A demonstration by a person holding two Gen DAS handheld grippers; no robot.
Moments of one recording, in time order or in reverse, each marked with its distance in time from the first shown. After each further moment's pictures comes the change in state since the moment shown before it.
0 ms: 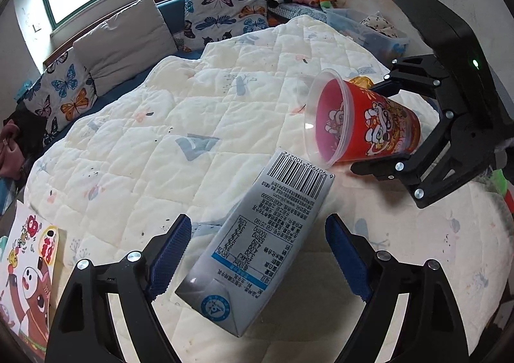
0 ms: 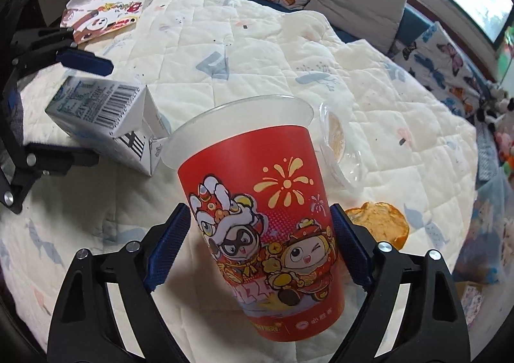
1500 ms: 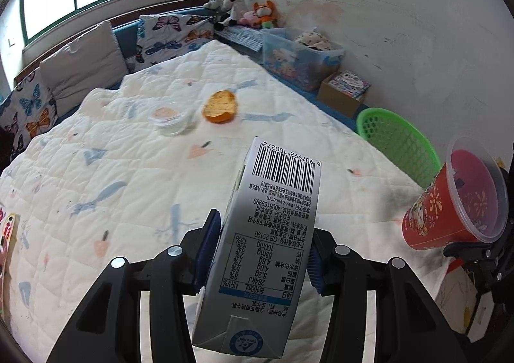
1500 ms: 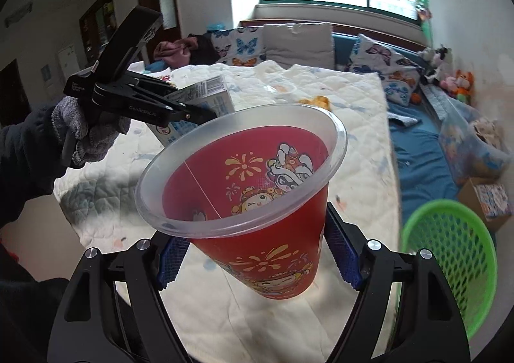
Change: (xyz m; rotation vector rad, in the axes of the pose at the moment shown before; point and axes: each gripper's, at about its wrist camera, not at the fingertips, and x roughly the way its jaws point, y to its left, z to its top) left arm -0.064 -0.154 -0.031 0.051 -0.110 -0.181; right arm -0.209 0.084 -0.256 0.338 -0.378 -0.040
